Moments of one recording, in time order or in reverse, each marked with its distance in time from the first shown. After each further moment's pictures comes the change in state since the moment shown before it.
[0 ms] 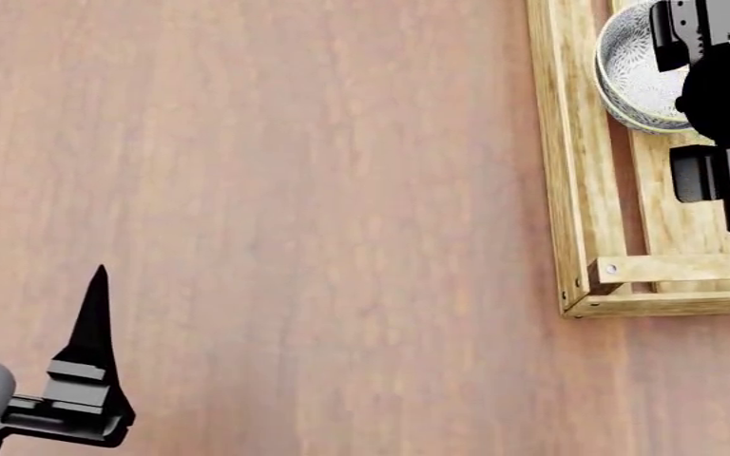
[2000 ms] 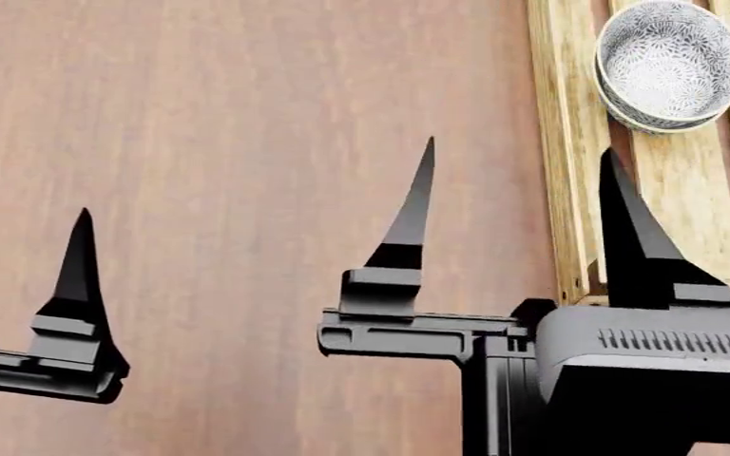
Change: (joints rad) left arm -0.119 -0.005 0.038 0.038 -0.007 -0.031 -0.070; right arm -0.206 0.443 -0.242 -1.895 -2.337 -0.738 0.785
